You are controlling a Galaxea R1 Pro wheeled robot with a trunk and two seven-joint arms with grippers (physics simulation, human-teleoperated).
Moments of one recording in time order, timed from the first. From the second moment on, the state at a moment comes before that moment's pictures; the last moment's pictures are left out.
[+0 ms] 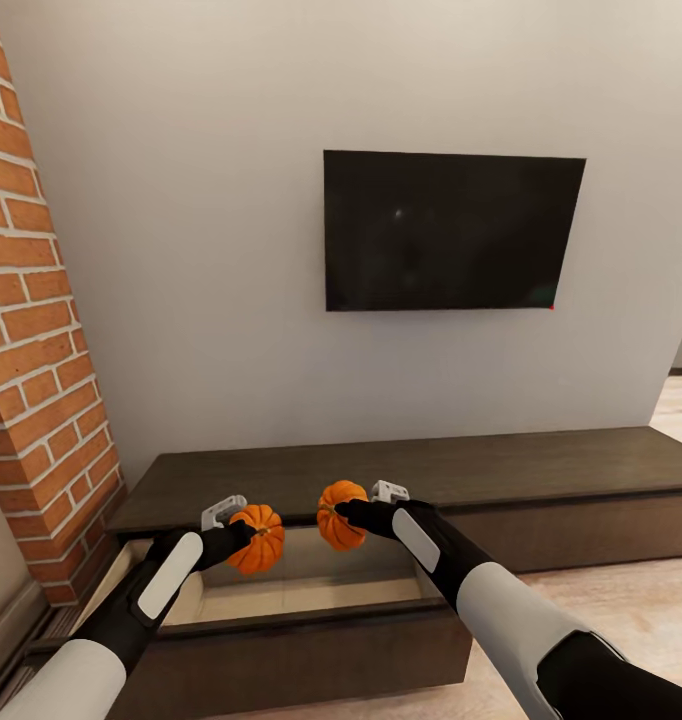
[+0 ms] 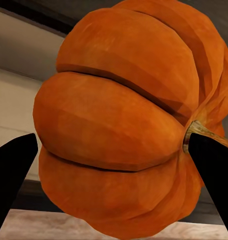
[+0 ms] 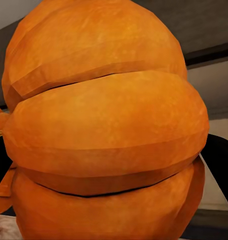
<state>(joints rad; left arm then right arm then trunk) -0.57 0.13 -0.24 -0.91 0.90 0.58 0.33 -0.84 0.12 0.48 -0.47 -0.80 0.41 -0.03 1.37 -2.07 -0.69</state>
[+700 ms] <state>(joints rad) -0.57 0.13 -0.24 -0.91 0.90 0.58 0.33 -0.84 0.12 0.48 -0.47 -0.80 0.41 -0.03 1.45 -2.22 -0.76</state>
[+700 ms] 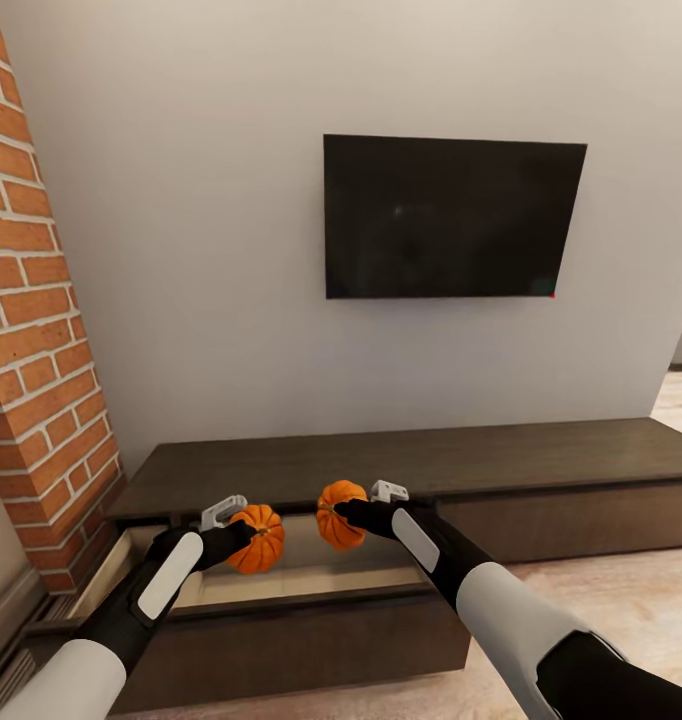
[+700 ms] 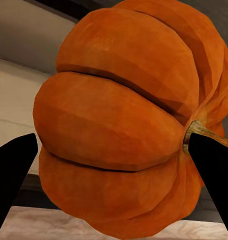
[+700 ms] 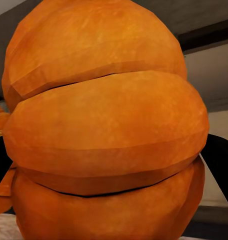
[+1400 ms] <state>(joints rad) -0.57 0.13 -0.24 -0.91 0.90 0.58 0.33 -0.84 0.12 0.50 -0.47 -0.80 0.41 -0.03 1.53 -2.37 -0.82</state>
